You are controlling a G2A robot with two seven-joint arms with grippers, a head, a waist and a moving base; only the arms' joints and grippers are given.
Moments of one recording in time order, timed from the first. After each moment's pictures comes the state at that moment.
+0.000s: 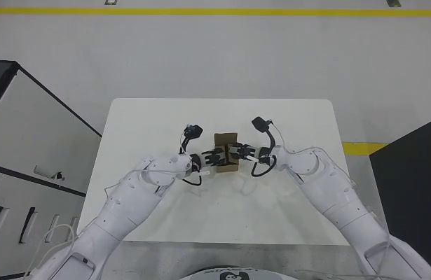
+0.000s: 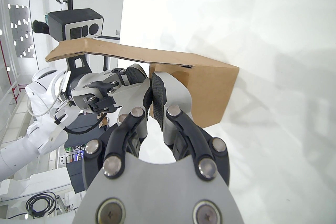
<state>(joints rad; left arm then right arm) 1.14 -1.17 -0.90 -1.39 0.18 -0.08 -0.62 -1.09 -1.15 0.94 -1.26 -0.04 -0.16 0.74</state>
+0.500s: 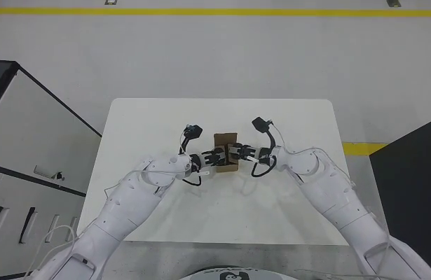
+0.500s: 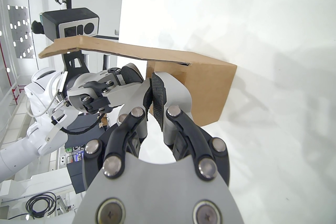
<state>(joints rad) 1.15 -1.18 -0.91 -1.38 0.19 -0.09 -0.62 -1.10 -1.15 0.95 -1.27 -0.05 -0.16 0.74</state>
